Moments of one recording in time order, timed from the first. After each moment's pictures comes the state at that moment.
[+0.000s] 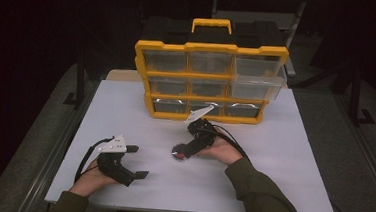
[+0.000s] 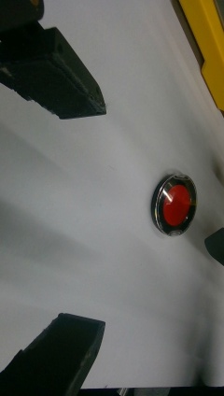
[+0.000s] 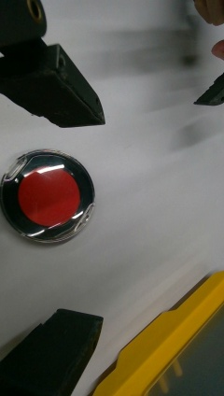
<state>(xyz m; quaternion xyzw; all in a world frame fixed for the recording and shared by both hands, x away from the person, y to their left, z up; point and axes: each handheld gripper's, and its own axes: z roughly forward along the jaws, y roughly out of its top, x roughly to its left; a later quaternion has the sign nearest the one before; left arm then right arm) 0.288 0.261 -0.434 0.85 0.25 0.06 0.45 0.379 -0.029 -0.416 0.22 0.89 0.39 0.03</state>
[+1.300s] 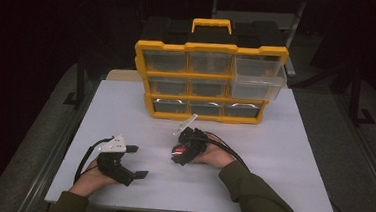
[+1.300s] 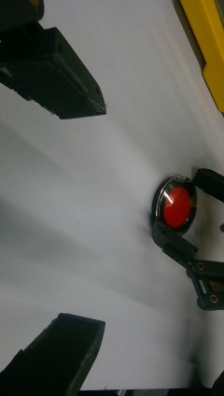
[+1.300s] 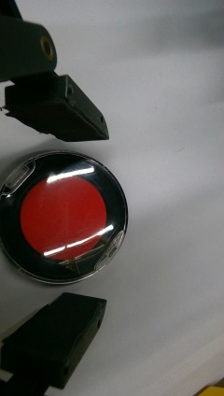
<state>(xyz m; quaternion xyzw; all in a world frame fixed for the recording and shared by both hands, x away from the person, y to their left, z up) 0.288 0.262 -0.435 0.85 0.26 0.06 0.45 0.374 -0.005 -0.444 0.18 0.93 0.31 0.04</state>
